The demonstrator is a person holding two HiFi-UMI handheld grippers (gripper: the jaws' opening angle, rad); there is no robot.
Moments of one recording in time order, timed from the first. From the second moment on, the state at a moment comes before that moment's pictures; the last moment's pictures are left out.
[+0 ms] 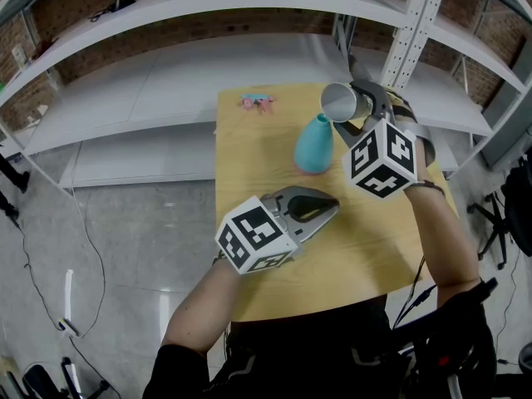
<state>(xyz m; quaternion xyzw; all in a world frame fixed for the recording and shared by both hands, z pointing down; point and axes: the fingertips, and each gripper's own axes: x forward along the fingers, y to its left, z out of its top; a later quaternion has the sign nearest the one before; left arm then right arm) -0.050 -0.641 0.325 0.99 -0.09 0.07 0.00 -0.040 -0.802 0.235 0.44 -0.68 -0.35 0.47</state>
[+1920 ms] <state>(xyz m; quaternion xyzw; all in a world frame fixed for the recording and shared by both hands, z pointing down) -0.053 -0.640 0.324 0.99 -0.09 0.07 0.00 -0.020 -0.800 0.242 0.47 -0.77 -0.24 0.37</state>
